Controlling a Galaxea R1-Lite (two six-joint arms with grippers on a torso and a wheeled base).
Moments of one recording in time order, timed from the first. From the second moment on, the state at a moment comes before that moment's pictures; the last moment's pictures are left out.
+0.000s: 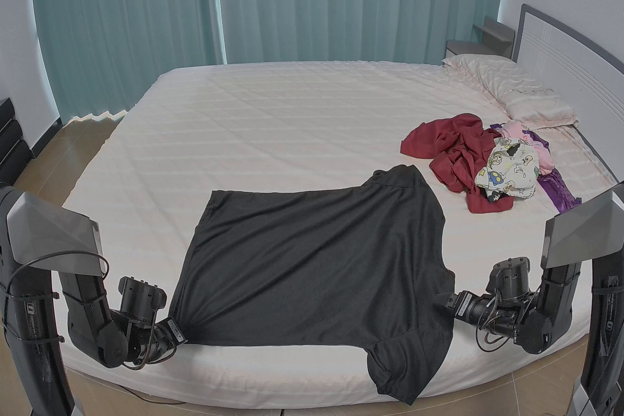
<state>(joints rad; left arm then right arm) -0.17 2.25 -0.28 -0.97 0.17 -0.76 0.25 2.34 -0.32 -1.30 -0.02 0.70</state>
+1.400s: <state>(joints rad) -0.14 2.26 -0.24 -0.97 0.11 -0.74 0.14 2.45 -0.93 -0.98 0.00 0.41</state>
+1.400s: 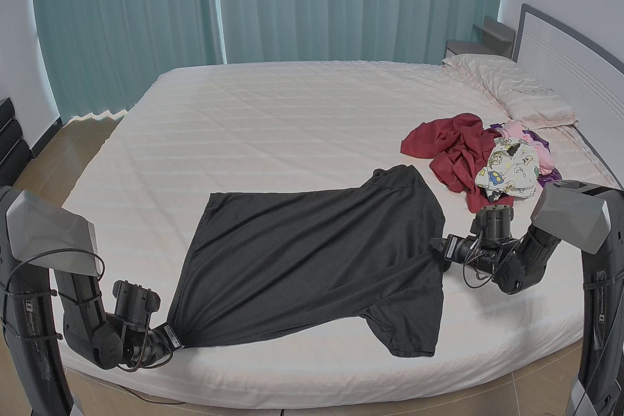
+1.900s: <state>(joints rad) -0.14 2.26 -0.24 -0.97 0.11 -0.74 0.24 2.31 -0.78 -0.98 0.00 0.58</state>
